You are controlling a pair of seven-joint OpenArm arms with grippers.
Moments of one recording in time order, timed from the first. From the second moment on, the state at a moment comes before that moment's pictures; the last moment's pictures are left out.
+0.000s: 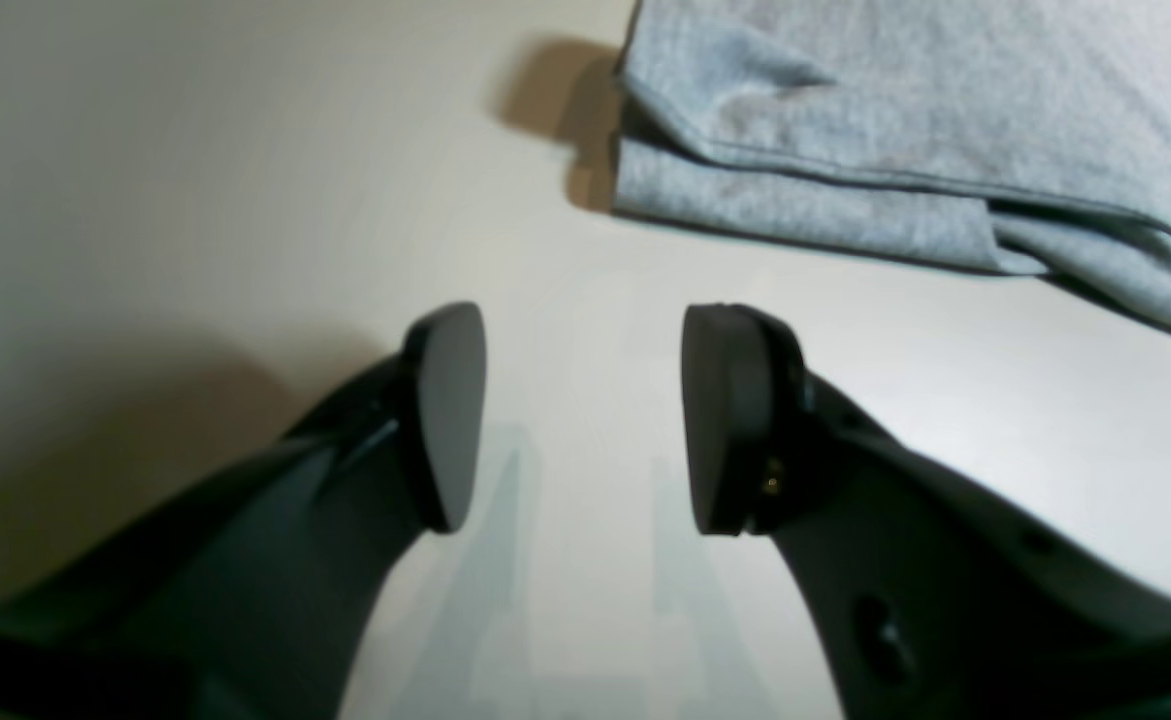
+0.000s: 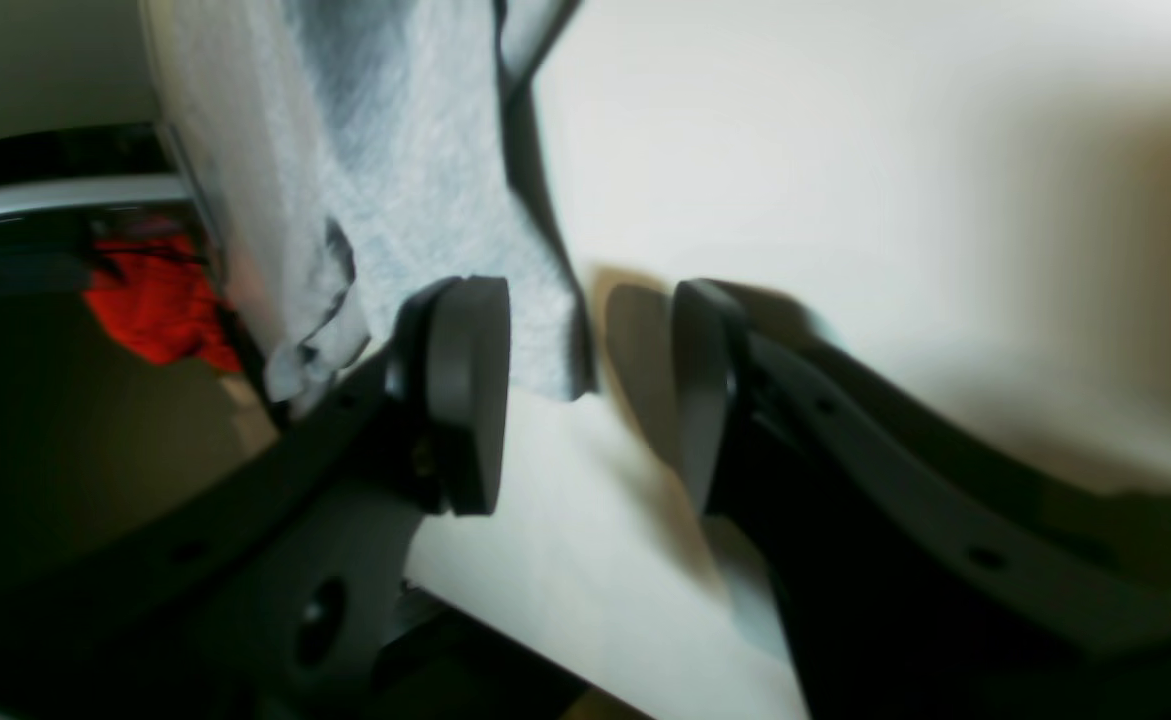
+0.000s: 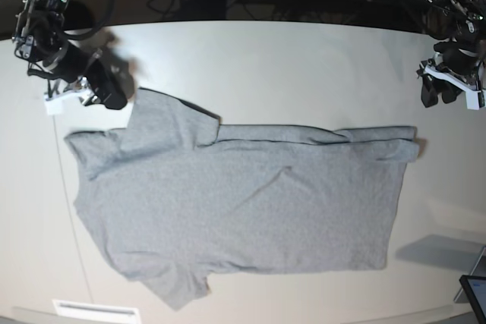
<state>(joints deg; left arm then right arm) 12.6 -12.6 -55.9 97.5 -32.1 -40.0 55.5 -16.2 7.3 23.7 90.6 66.2 -0.8 -61.4</state>
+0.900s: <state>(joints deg) 13.1 -12.5 -55.9 97.6 -32.1 -39.9 55.4 -13.7 3.8 23.4 90.6 64.6 -1.0 -64.9</state>
